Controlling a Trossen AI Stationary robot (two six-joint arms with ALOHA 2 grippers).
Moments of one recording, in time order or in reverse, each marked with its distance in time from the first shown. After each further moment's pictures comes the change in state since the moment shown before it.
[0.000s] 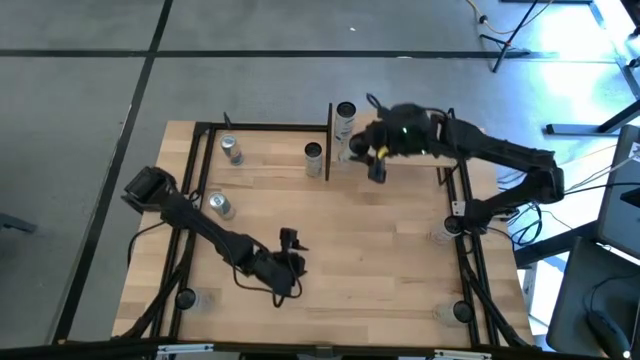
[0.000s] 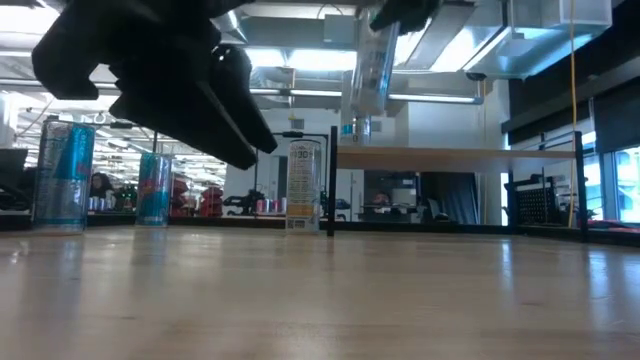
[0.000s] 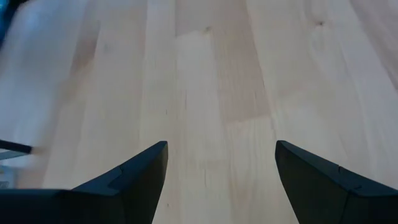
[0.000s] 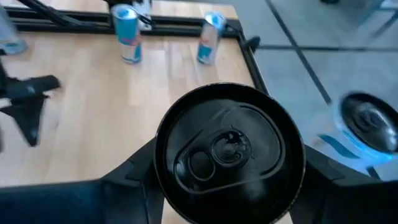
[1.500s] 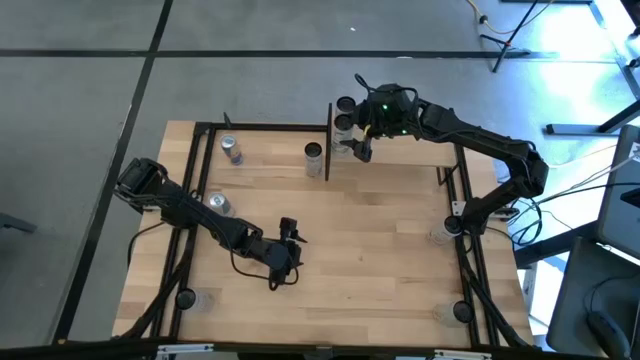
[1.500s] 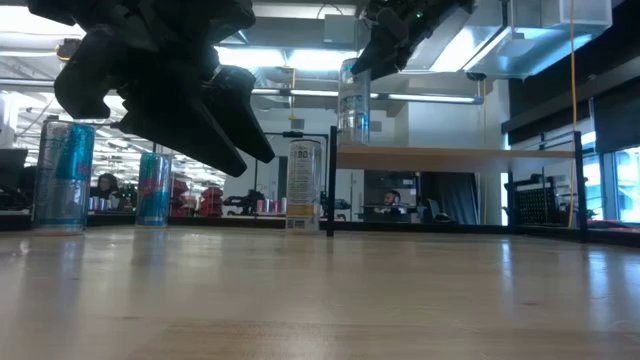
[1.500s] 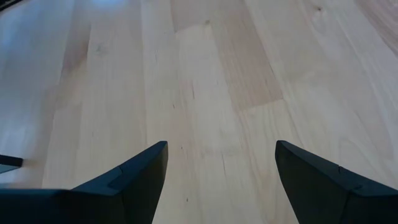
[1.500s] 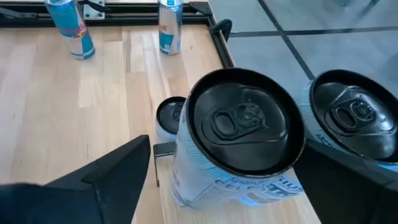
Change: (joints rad) left arm 0.096 -0.097 -0.140 0.124 0.142 0.152; right arm -0.190 0.145 -0.002 0.123 -0.090 -0.061
